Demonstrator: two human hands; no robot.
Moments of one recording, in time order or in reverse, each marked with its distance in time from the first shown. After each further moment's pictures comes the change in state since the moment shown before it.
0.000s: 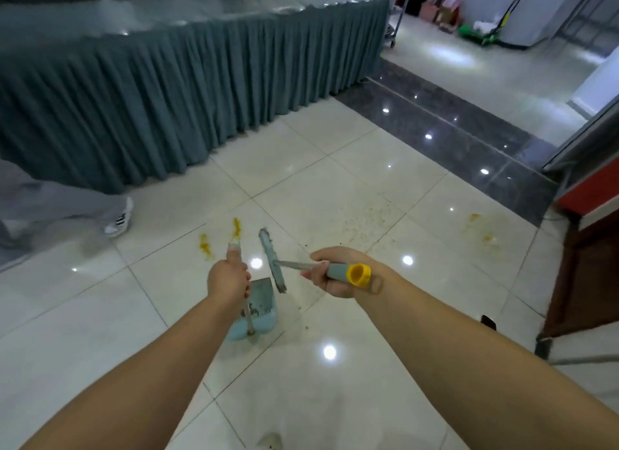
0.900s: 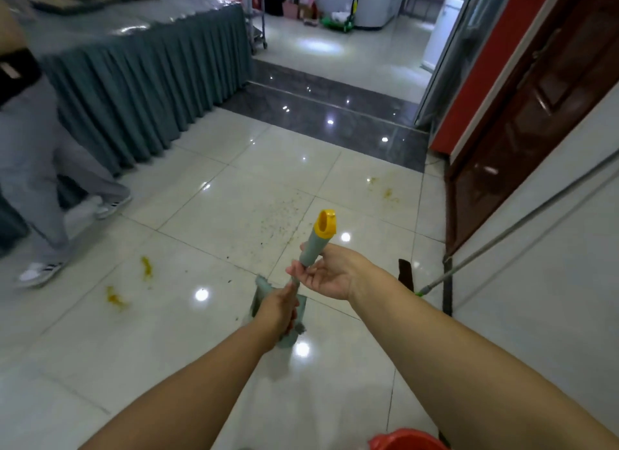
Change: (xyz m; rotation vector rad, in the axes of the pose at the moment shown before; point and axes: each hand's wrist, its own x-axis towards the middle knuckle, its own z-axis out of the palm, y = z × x) left_hand -0.217 -0.070 0.189 0.253 -0.802 -0.066; right_hand -0.154 0.026 -0.199 0.377 0.021 -0.240
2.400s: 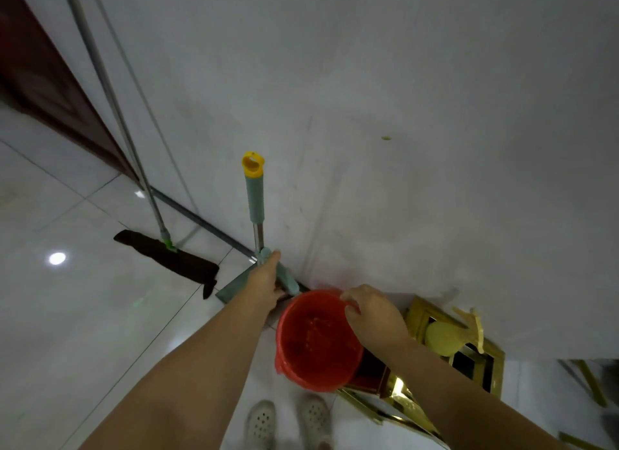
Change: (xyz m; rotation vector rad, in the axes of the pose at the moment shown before) left_hand 0.064 -0.164 0.430 0.629 -0.698 -0.595; right_hand -0.133 0.153 -0.369 -0.610 1.451 -0.086
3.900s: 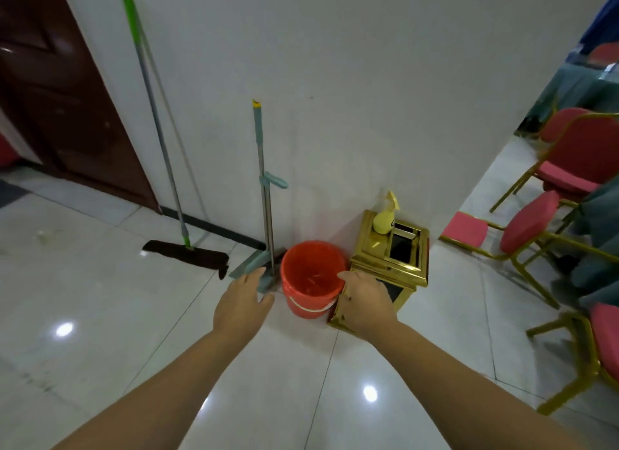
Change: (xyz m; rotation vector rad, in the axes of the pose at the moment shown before) left_hand -0.367 -0.298 -0.290 1.453 0.109 1.132; right_hand -0.472 -0.040 0.135 -0.037 0.401 0.078
